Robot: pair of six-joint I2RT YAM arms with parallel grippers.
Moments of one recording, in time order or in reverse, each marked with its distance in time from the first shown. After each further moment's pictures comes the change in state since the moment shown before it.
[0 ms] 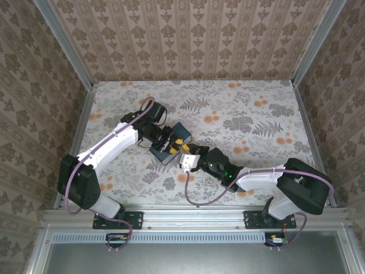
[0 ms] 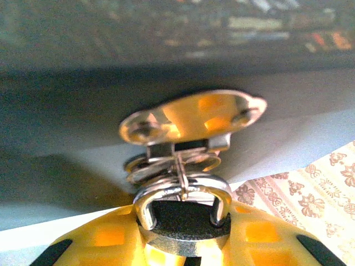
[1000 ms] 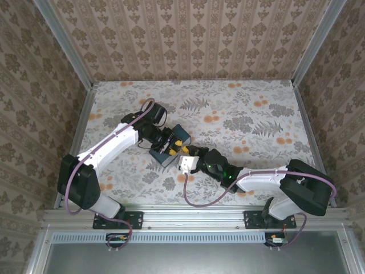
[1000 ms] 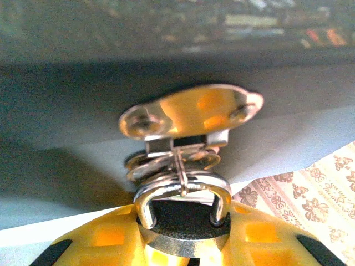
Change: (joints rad) left arm -0.002 0.000 -0.012 -0.010 -0.002 -0.011; right arm 0.034 -0.023 0.018 -0.079 0.037 -0.012
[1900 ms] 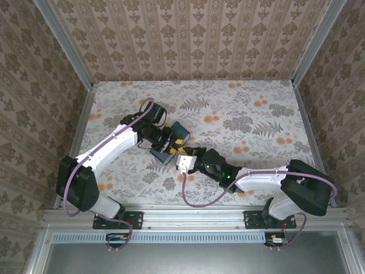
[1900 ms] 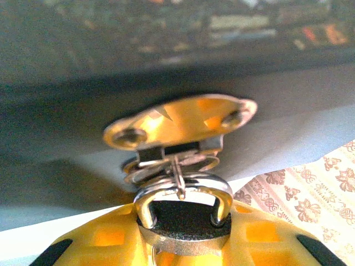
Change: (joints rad) left arm -0.005 -0.023 -0.020 0.051 -0.023 -0.014; right arm 0.014 0.000 0.029 -0.009 -0.003 0.063
